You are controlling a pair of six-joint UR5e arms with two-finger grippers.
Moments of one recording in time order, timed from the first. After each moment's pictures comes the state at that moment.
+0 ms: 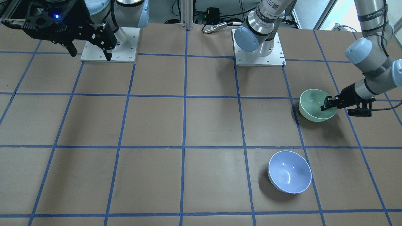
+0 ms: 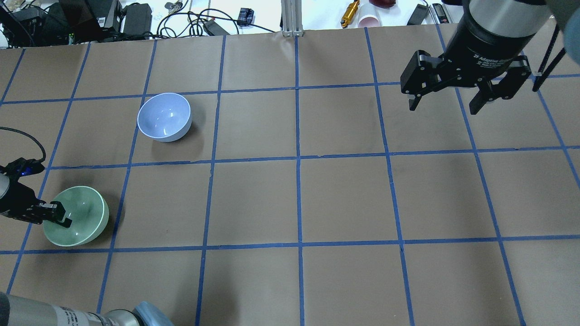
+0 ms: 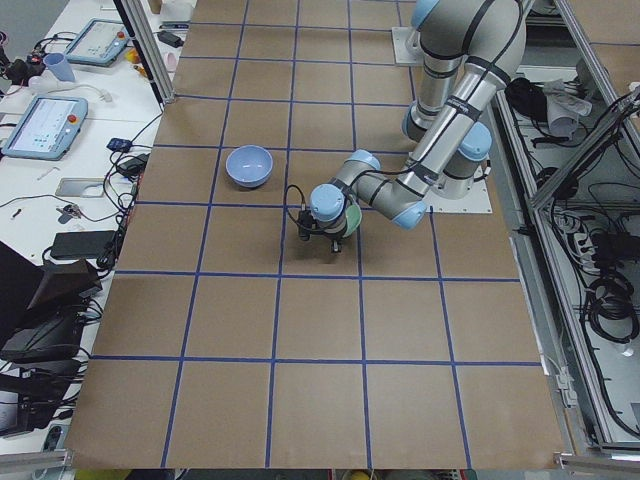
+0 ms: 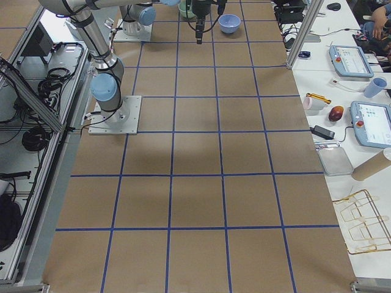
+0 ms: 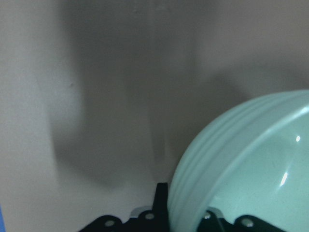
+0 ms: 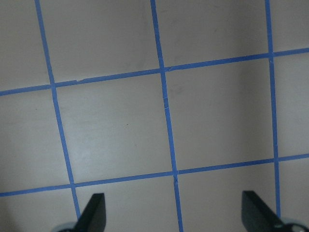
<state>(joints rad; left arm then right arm) -0.71 -1.84 -2.05 -1.08 1.55 0.84 1.58 -1.67 1.55 -1.46 -1.56 0.13</state>
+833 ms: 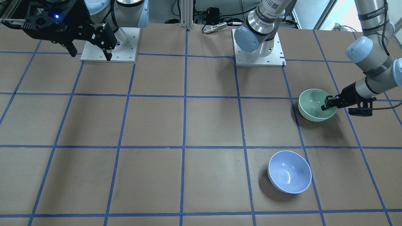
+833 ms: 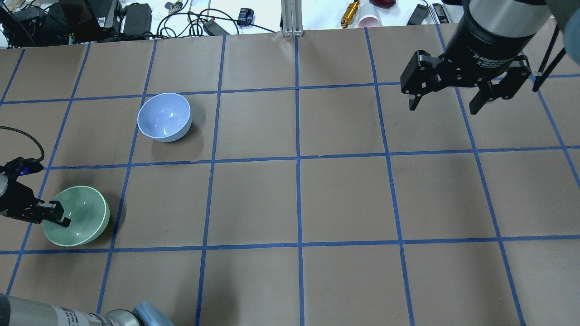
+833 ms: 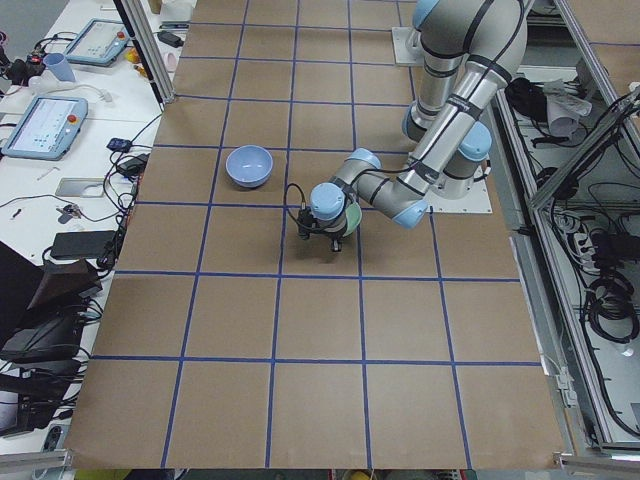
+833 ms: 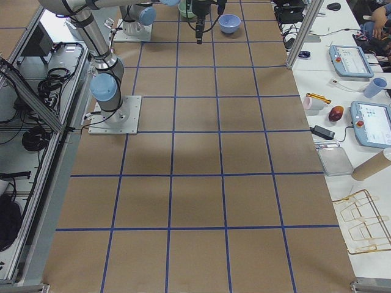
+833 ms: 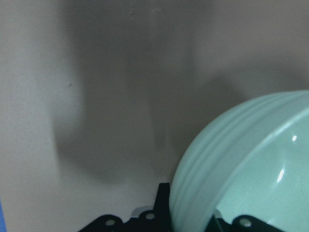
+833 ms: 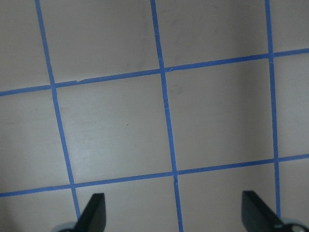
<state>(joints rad) -0.71 -1.83 -2.05 -1.09 1.54 0.84 1.58 -1.67 1.55 -1.46 -1.56 0.13</state>
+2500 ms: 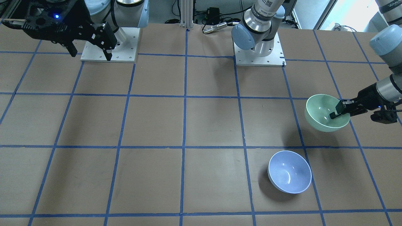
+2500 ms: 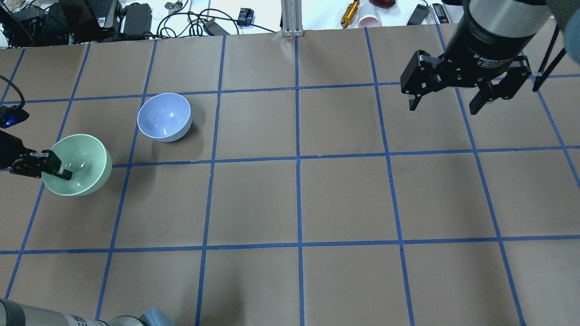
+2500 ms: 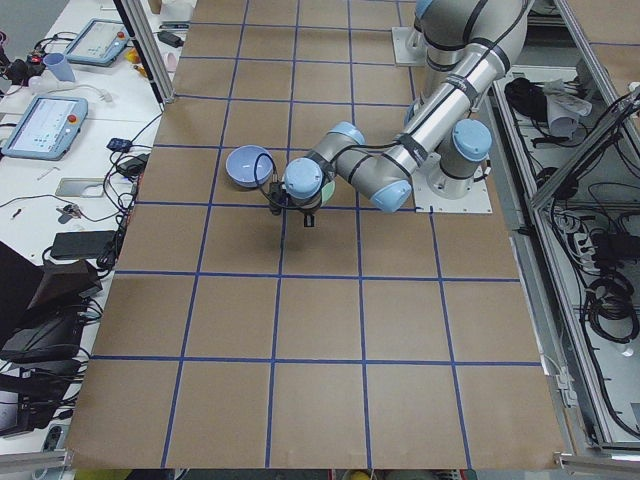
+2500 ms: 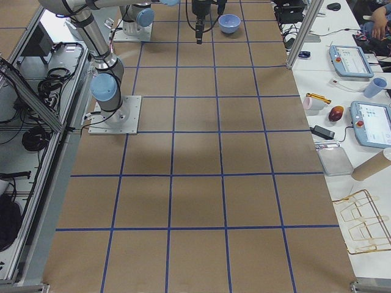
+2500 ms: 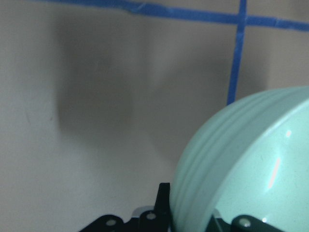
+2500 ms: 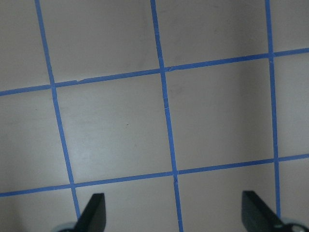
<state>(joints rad) -0.83 -1.81 -1.81 -1.36 1.33 0.72 1.58 -1.67 1.55 -1.46 -1.56 0.13</state>
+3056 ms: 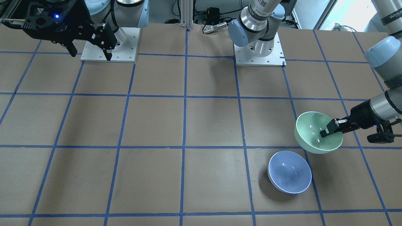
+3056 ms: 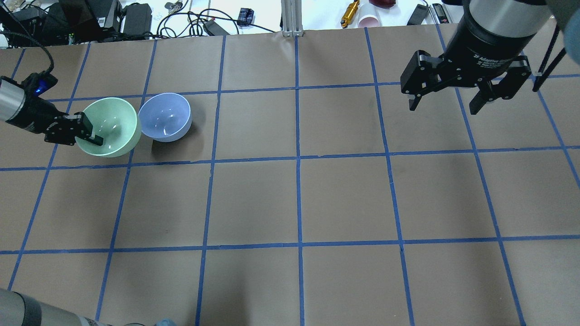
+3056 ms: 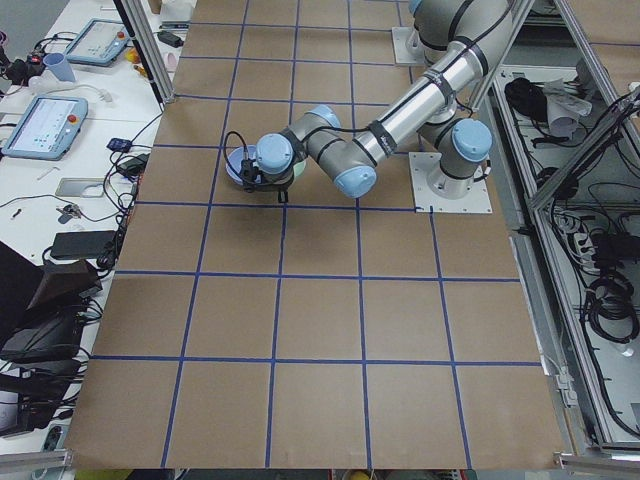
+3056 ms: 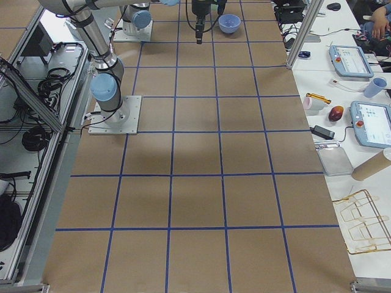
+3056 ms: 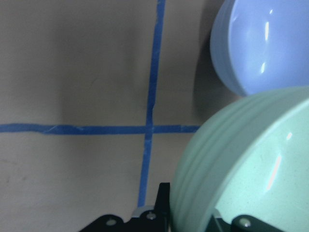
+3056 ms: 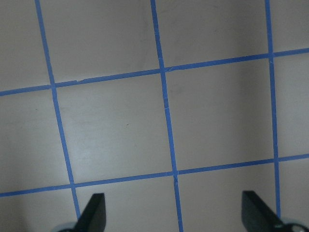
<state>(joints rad) -1.00 -1.89 -1.69 -1.35 1.23 0.46 1.58 -1.67 1.55 -1.46 -1.56 0.13</state>
